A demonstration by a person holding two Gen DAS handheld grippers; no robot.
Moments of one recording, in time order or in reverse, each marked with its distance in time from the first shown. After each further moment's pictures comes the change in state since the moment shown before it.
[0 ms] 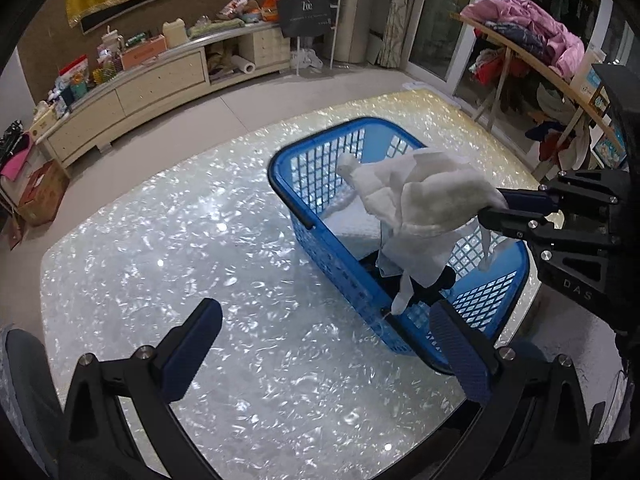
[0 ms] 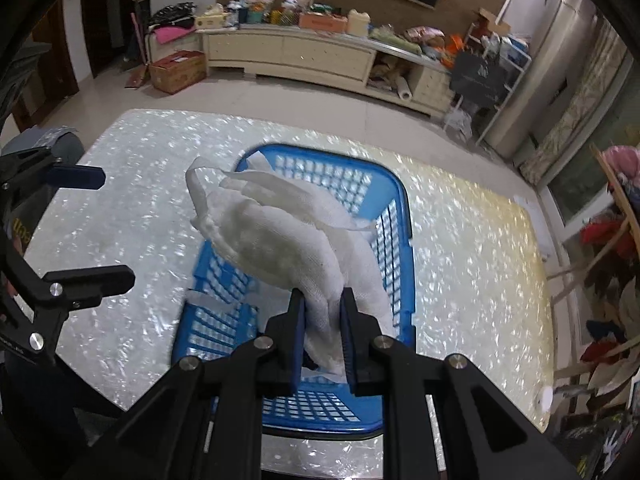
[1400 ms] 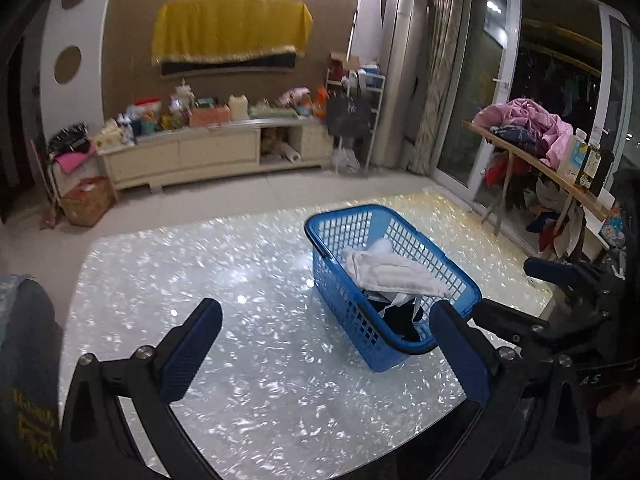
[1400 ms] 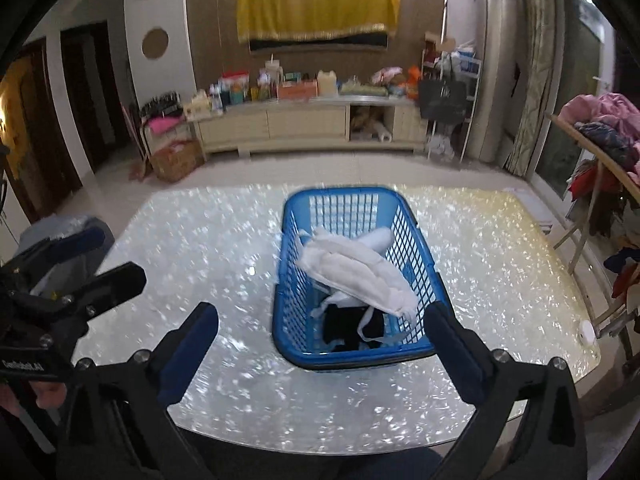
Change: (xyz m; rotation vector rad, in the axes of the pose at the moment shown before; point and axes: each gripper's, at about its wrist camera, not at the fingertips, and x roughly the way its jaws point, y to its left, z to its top) left arm -0.132 -0.031 -0.093 -0.161 -0.426 0.116; right arm -0.117 0.038 -0.079 0.245 -0.266 0.052
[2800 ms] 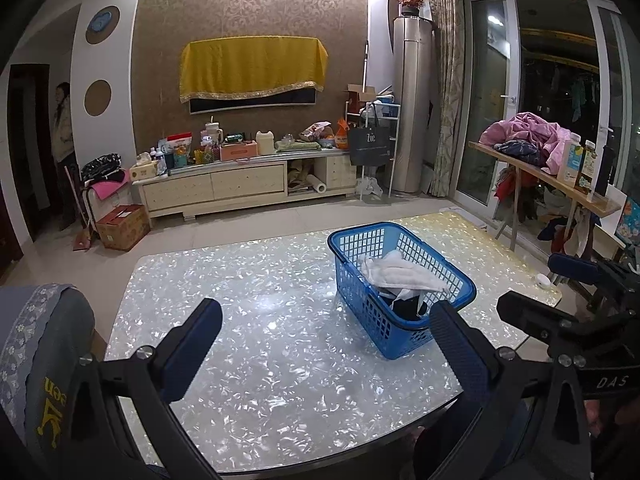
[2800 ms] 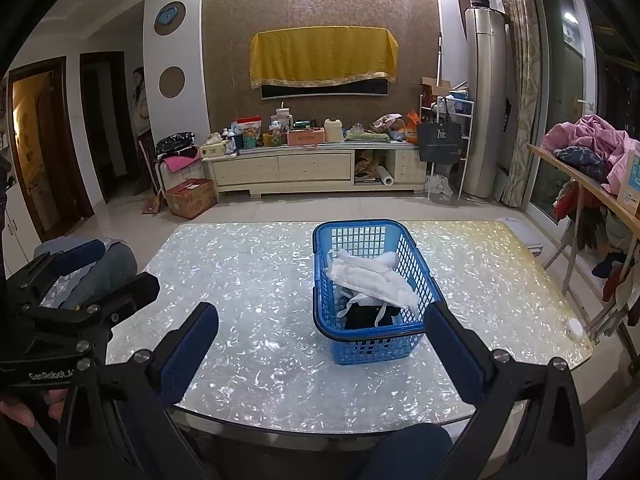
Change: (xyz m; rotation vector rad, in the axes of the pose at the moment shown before) left arm -0.083 -0.015 -0.029 0.028 -0.112 0.106; right arm -0.056 0.016 -0.029 -0.002 -0.178 0.010
